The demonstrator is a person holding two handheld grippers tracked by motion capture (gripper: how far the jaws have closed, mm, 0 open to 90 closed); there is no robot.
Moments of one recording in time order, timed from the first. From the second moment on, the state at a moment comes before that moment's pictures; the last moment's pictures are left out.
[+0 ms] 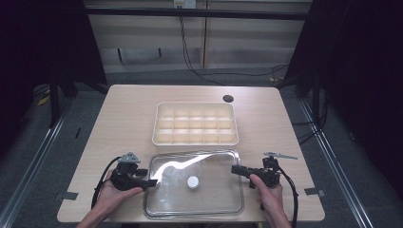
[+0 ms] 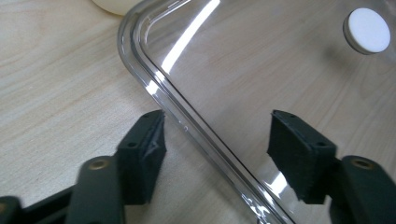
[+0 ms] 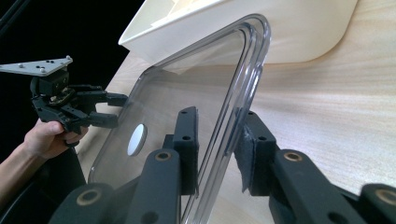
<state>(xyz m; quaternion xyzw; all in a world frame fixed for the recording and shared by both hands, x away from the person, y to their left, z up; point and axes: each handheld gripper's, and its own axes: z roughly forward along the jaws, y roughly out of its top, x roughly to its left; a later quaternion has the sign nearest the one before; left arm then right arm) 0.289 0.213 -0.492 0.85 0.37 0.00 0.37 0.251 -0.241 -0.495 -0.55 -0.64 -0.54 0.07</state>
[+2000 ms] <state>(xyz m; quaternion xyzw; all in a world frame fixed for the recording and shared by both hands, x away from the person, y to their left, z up) 0.291 0.227 -0.467 0.80 0.37 -0.04 0.47 0.245 -0.241 -0.480 -0.54 -0.64 -0.54 0.01</state>
